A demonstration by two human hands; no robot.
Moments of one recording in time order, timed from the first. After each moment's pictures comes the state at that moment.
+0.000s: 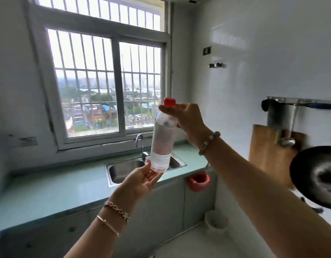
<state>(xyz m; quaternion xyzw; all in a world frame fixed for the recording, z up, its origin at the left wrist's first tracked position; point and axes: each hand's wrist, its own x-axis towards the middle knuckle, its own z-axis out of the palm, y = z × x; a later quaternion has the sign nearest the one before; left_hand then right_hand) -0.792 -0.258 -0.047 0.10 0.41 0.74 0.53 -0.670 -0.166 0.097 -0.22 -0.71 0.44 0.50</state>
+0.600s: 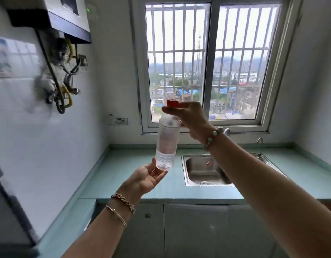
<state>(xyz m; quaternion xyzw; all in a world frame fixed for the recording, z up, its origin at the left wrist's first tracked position) -1.125 -0.320 -0.108 -0.05 0.41 0.83 0.36 -1.068 -0.166 0.037 -0.08 -0.75 0.56 0.34</state>
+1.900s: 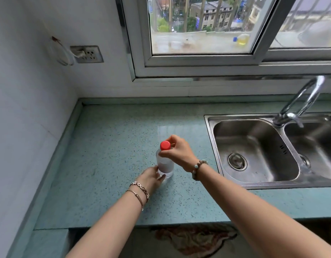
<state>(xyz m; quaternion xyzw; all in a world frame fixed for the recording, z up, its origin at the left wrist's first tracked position) -1.561 -0.163 -0.412 -0.34 0.47 0.69 0.43 -1.512 -0.055 -0.324 -0.21 -0.81 0.54 0.03</state>
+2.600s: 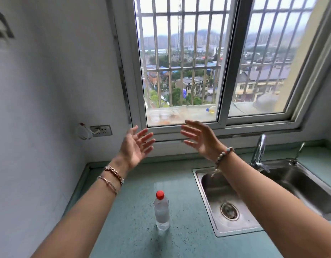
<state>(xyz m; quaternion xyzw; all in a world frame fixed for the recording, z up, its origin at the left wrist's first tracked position) -1.601 -0.180 -0.094 0.11 0.49 0.80 0.34 -1.469 0.023 -0.077 -0.16 -0.56 0.79 0.19</state>
